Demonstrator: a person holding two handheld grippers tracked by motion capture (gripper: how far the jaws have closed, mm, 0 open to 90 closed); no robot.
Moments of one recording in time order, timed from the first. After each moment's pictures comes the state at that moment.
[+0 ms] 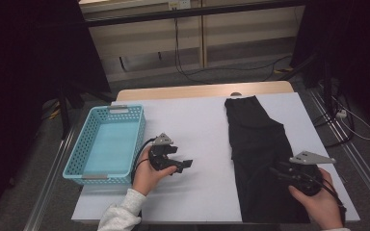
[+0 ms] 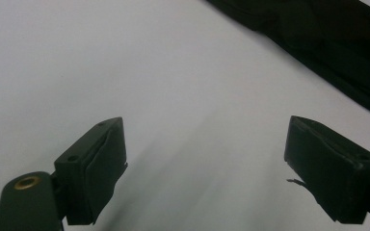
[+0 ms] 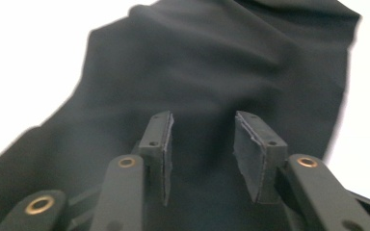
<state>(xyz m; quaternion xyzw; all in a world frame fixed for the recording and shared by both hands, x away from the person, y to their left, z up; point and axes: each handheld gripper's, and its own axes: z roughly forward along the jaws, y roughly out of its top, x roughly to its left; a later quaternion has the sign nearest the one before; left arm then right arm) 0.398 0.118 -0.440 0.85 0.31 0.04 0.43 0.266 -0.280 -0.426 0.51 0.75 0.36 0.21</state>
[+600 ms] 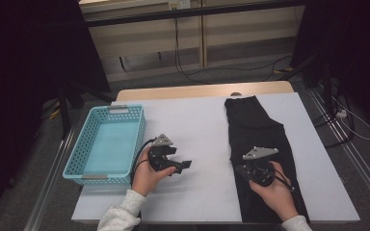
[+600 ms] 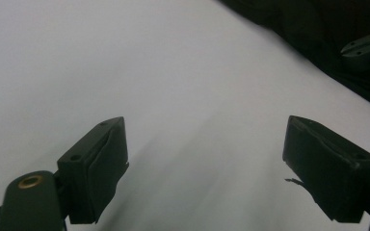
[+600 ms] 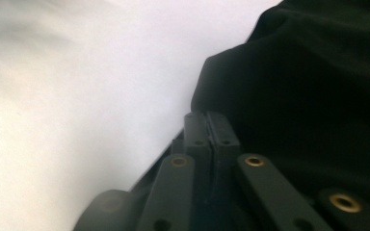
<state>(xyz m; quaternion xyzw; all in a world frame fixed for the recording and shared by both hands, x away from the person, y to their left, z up) 0.397 0.120 -0.441 0.85 0.31 0.04 0.43 0.309 -0.193 -0.446 0.46 0.81 0.34 0.15</state>
